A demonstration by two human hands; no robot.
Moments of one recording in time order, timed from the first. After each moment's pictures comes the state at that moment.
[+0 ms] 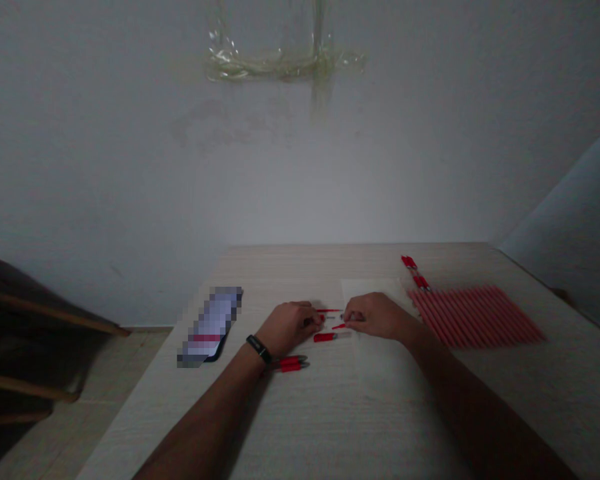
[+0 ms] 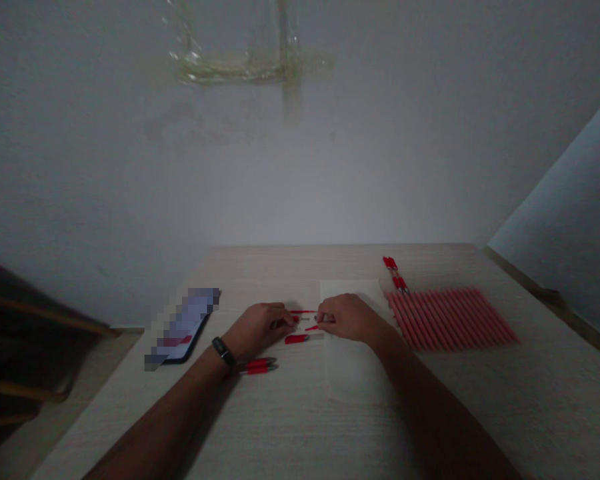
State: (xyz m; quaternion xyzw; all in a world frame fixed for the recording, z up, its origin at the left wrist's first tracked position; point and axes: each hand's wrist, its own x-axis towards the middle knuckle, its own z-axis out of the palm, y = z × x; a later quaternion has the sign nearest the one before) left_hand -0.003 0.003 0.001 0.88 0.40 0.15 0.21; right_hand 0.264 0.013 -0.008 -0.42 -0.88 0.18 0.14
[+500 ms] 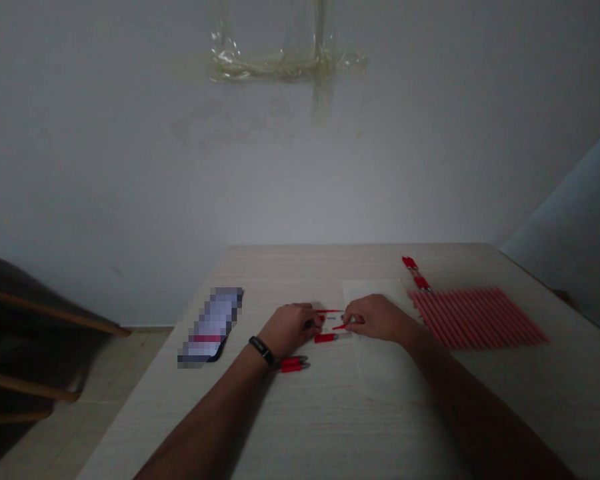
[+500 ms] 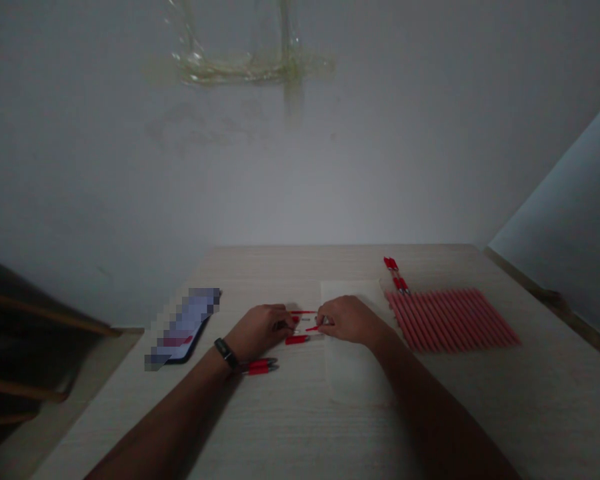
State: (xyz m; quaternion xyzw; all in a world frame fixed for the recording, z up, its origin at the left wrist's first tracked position) left_hand -0.001 0.003 -0.002 0.88 0.42 0.13 0.19; right_hand 0.260 0.013 -0.007 -0.42 -0.89 0.16 0.12
